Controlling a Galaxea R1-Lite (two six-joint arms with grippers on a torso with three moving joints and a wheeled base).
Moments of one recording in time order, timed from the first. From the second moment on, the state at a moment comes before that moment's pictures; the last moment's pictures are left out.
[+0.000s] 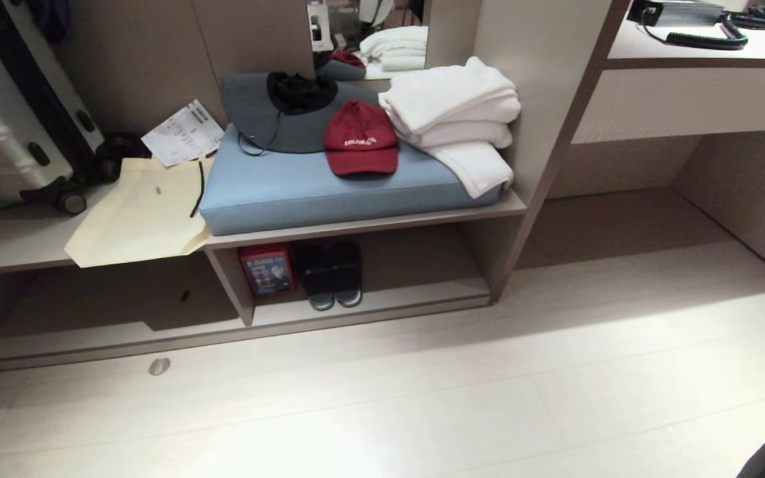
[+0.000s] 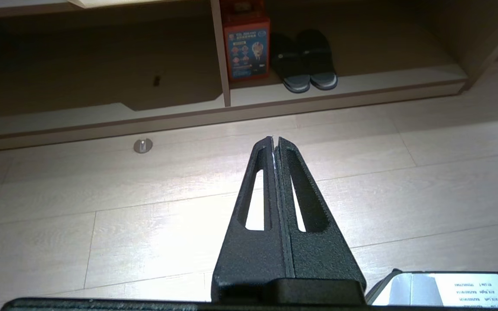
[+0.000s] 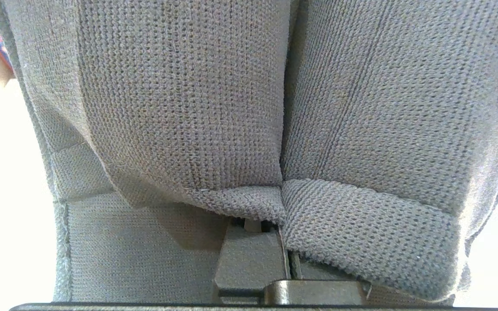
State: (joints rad) left arm 0.00 0.00 0.00 0.00 0.00 -0.01; right arm -0.01 0.00 0.00 0.01 0.00 -0.02
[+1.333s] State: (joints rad) left arm 0.00 0.00 0.00 0.00 0.00 -0.01; right arm -0.01 0.00 0.00 0.01 0.00 -0.02
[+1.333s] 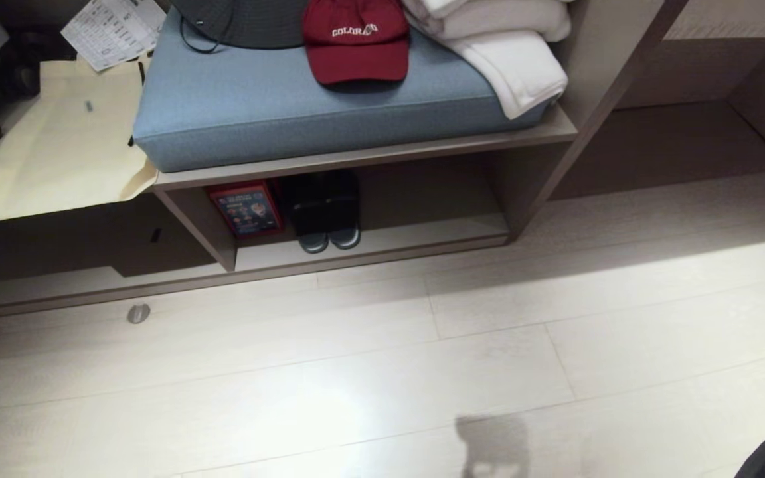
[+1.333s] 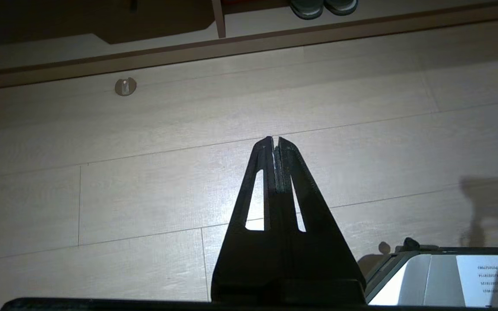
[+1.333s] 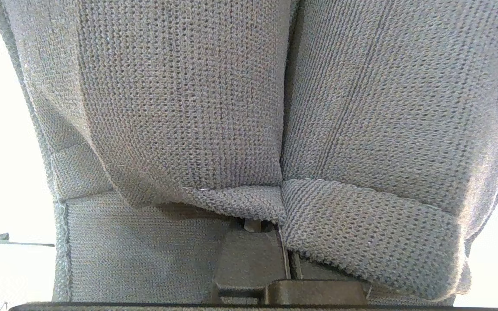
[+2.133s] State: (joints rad) left arm 0.00 0.00 0.00 0.00 0.00 -0.01; right arm -0.01 0.00 0.00 0.01 0.00 -0.02
